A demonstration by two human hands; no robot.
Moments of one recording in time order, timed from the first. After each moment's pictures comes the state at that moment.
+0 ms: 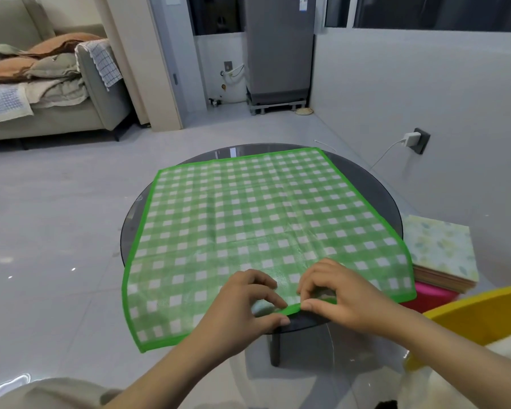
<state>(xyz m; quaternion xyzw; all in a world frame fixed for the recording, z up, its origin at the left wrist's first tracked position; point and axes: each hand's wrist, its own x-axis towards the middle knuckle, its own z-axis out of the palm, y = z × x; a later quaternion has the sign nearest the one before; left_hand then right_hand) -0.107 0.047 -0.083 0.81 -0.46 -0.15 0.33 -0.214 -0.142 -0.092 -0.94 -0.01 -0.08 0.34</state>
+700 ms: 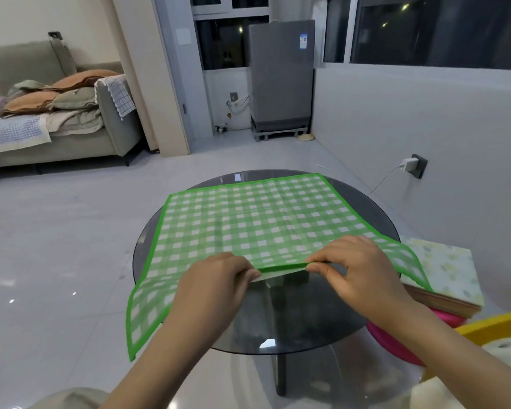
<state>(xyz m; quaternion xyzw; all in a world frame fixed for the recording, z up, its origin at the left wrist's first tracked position) -0.090 0.061 -0.018 0.85 -0.44 0.12 0.26 -0.205 -0.139 -0.039 -0.92 0.02 -0.37 0.15</state>
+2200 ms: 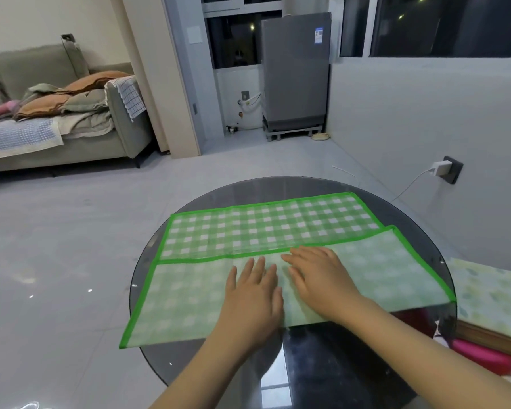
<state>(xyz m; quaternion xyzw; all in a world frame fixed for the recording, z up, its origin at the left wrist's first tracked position) -0.020 -0.014 -0.086 0.91 -0.41 0.00 0.11 -0.078 -0.160 -0.086 -0.98 0.11 -0.14 0.11</state>
